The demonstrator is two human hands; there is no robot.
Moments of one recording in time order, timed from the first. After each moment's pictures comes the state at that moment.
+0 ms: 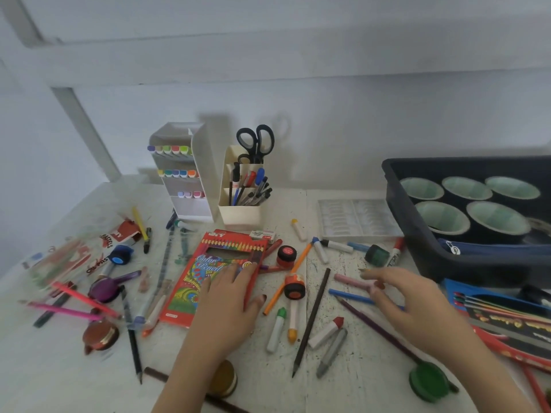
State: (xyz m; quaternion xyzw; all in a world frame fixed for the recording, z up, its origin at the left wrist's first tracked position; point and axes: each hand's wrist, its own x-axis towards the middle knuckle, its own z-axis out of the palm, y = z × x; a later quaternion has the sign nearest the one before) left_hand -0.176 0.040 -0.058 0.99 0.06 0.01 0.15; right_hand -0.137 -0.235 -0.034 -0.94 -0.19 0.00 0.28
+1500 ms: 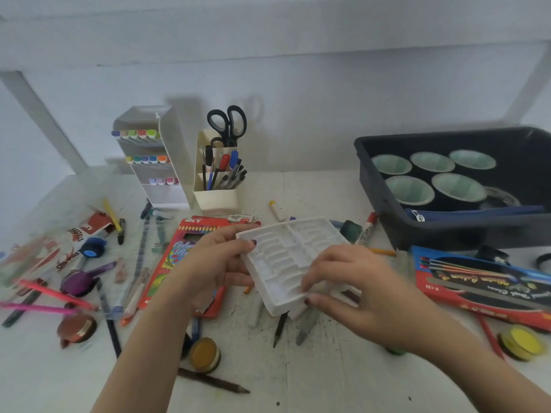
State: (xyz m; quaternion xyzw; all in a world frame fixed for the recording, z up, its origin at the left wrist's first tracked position) left_hand -0.161 0.027 0.002 0.67 0.12 -0.14 0.72; right_hand -0.177 -0.211 0.009 -0.88 -0.39 -0.01 0.29
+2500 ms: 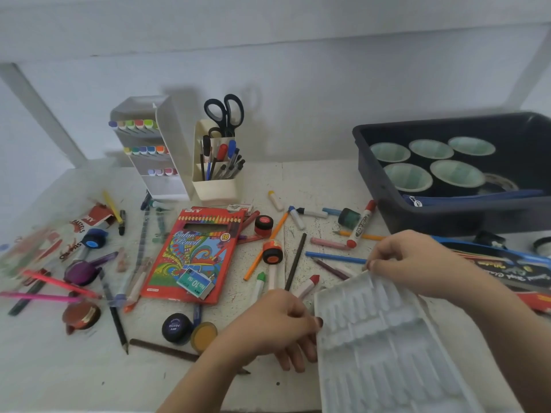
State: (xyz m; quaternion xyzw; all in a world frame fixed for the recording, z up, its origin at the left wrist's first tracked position) left_hand -0.213 -0.040 -0.036 0.77 0.03 -0.37 0.53; right_hand -0.153 -0.252 0.008 -0.95 -0.05 0.19 0.25
